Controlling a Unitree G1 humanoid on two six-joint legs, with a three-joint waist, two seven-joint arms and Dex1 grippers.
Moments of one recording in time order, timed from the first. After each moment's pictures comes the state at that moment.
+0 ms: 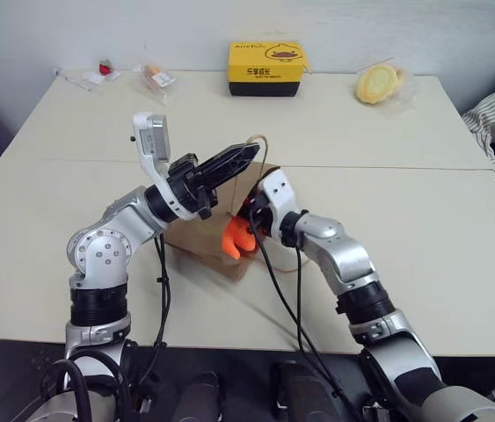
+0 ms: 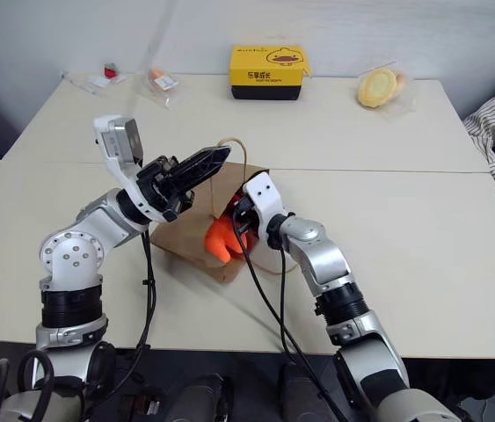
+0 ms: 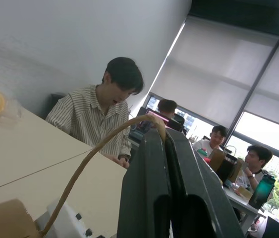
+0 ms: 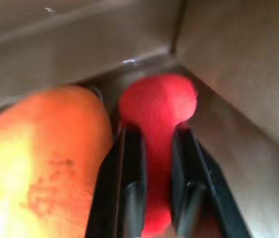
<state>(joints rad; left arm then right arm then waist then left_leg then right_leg) -0.65 0.31 0.20 -0.14 -1.04 0.81 -0.66 -0.70 -0.09 0.23 0.28 0.15 0.44 0.49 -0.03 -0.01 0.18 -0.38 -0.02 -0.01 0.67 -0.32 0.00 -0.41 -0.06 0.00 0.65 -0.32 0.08</state>
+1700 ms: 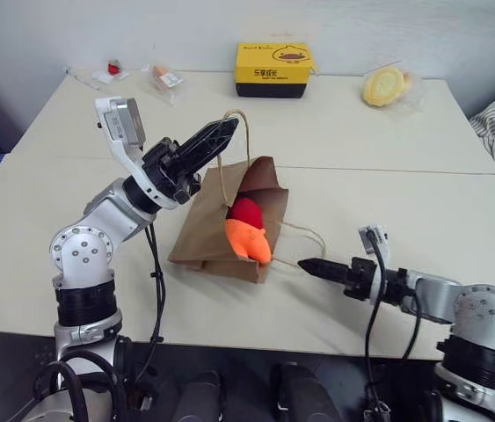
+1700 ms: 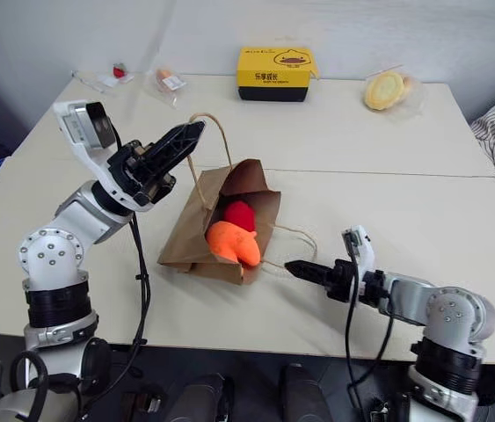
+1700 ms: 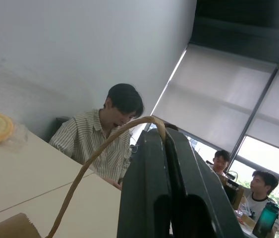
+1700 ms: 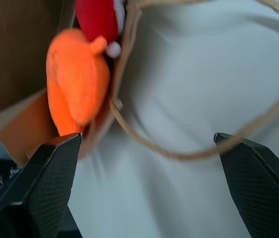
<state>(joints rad) -0.66 0.35 0.28 -0.16 -1.20 0.83 -0.57 -0.37 -0.24 -0.52 -0.22 0.99 1.60 0.30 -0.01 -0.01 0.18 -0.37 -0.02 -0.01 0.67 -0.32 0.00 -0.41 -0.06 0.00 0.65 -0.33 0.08</state>
